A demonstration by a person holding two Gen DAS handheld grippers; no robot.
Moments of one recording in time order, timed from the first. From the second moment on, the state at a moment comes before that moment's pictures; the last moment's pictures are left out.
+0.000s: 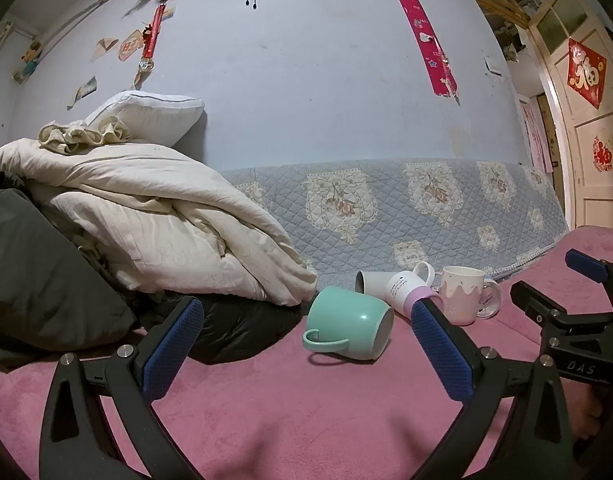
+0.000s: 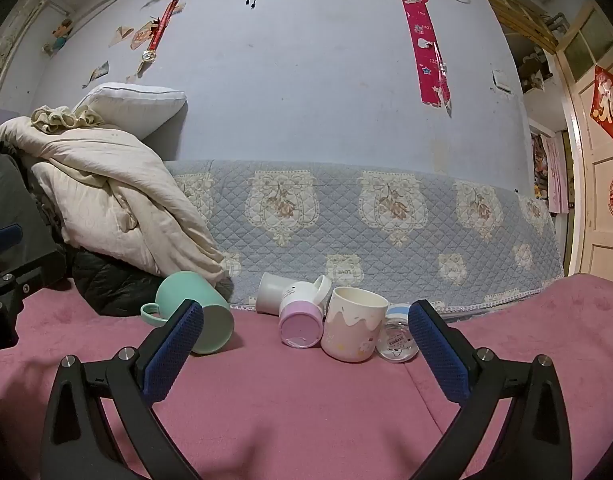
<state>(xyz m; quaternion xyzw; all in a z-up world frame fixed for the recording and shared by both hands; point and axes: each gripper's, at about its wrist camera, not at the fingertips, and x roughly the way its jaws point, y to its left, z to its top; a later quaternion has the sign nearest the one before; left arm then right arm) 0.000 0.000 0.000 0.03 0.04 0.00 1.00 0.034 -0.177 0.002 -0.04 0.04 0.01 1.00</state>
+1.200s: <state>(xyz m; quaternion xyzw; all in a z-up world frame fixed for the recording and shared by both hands) -0.001 -0.003 0.002 0.03 0.04 0.00 1.00 0.034 -0.177 0.003 -0.04 0.04 0.01 1.00</state>
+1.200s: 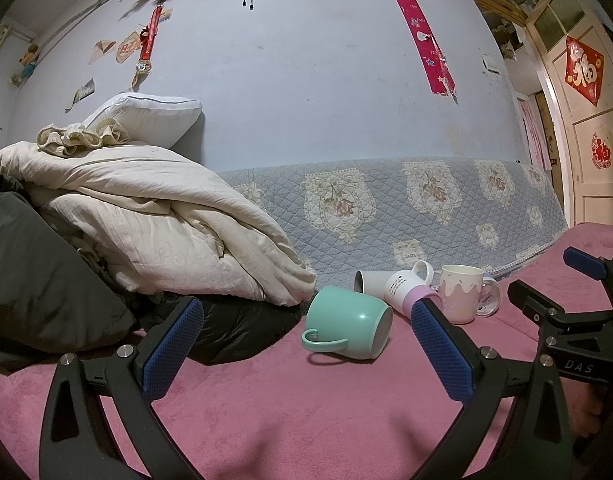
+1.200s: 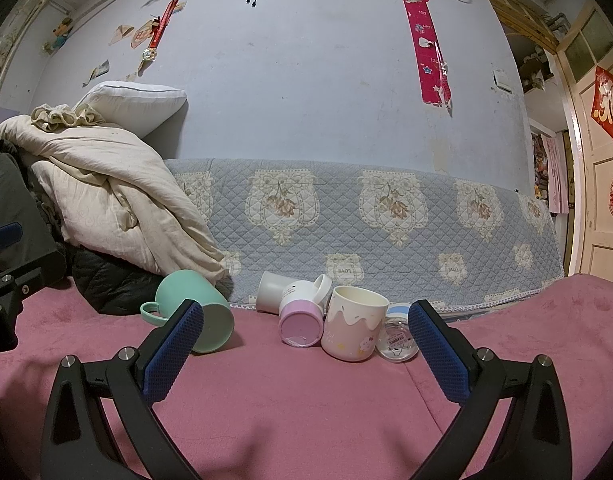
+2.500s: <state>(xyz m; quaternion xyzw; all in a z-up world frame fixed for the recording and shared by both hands) -0.001 -0.003 0.002 0.03 0.04 0.00 1.00 0.036 -0.176 0.001 -0.04 0.04 0.01 1.00</state>
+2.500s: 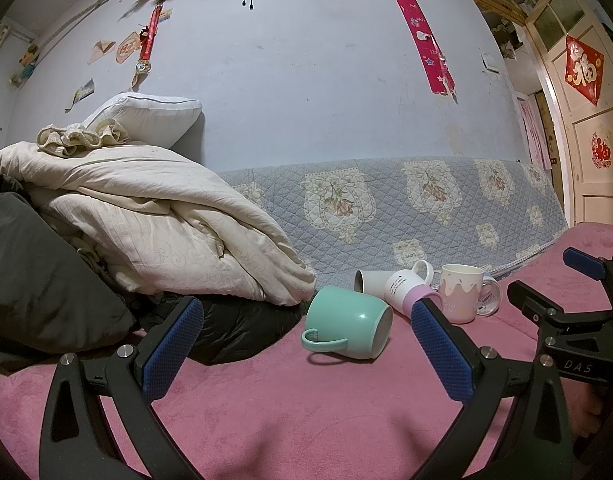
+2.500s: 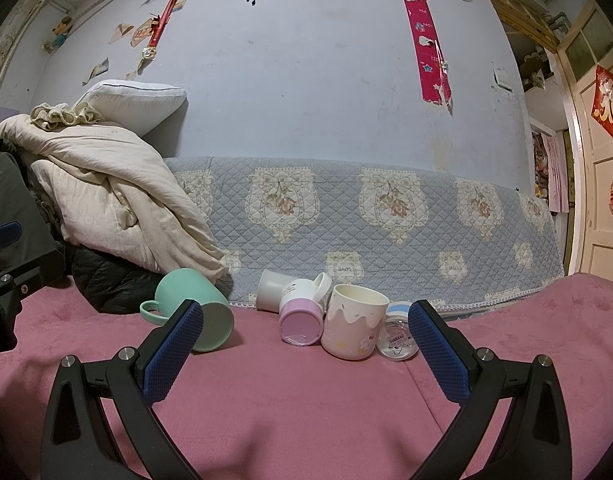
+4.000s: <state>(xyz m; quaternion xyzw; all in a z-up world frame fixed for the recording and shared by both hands) 0.004 0.003 0.000 0.03 0.05 0.00 1.00 0.237 -0.257 0.009 0.08 0.28 0.01 0.96</state>
